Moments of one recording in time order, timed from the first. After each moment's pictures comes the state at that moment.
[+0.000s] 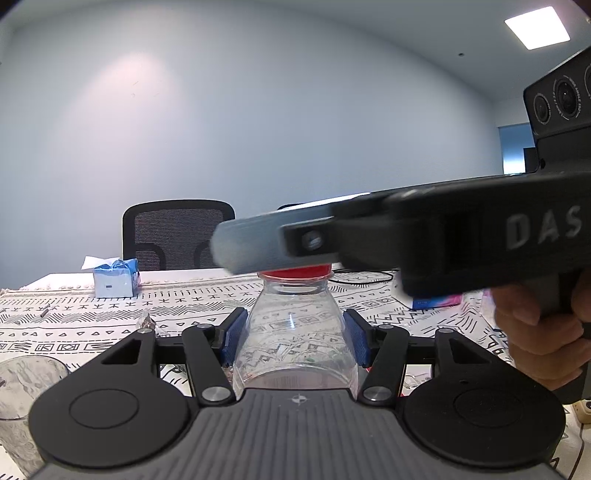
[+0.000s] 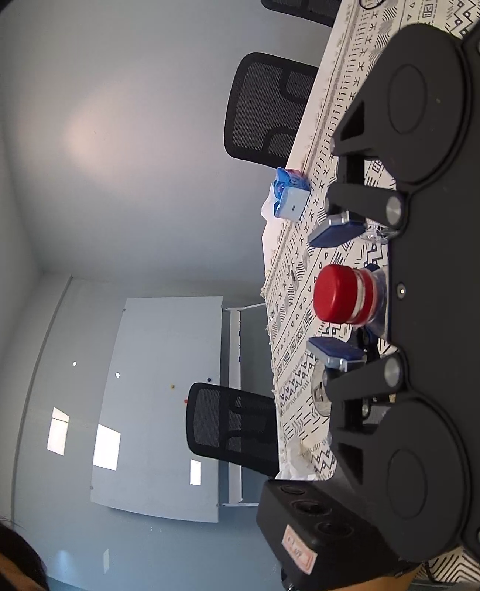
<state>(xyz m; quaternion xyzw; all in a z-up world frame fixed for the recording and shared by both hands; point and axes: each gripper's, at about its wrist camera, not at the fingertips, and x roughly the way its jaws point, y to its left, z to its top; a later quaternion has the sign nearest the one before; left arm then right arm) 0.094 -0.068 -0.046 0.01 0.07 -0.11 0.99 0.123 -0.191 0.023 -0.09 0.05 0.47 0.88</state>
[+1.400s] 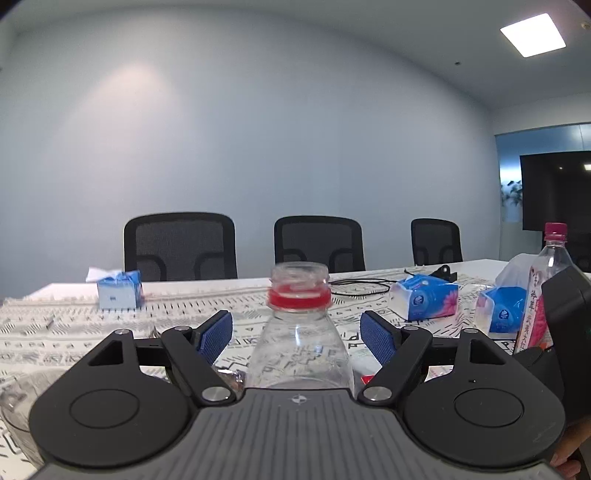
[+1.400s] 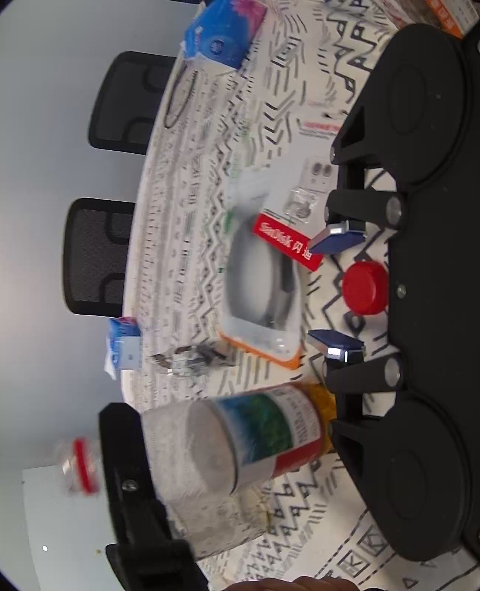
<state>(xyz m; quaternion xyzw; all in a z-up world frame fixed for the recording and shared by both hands) 0.068 -0.060 -0.025 0.01 0.05 -0.10 0.99 0.115 -0.214 -0.067 -0.06 0.27 0.21 0.94</state>
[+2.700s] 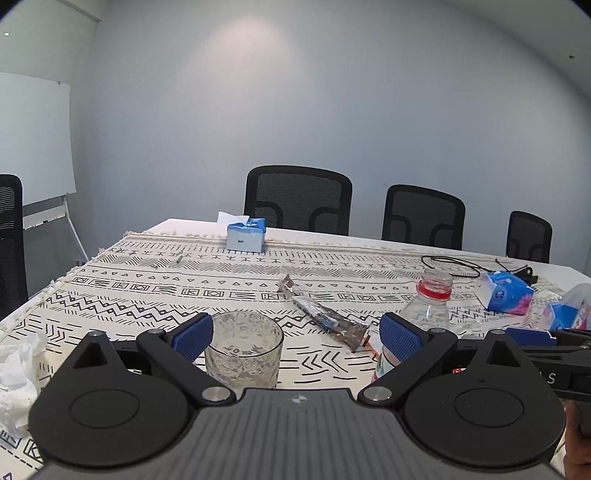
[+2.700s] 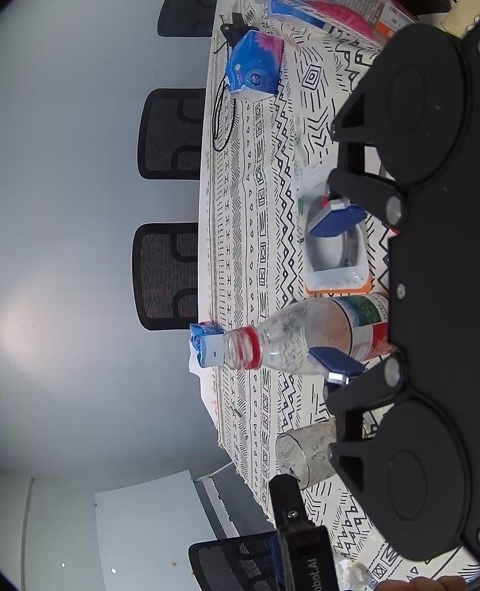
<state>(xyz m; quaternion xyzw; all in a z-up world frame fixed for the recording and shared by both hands) -0.006 0.010 0.022 -0.05 0.16 0.07 0.98 0.055 -0.180 0.008 0.01 0.21 0.18 0.96</state>
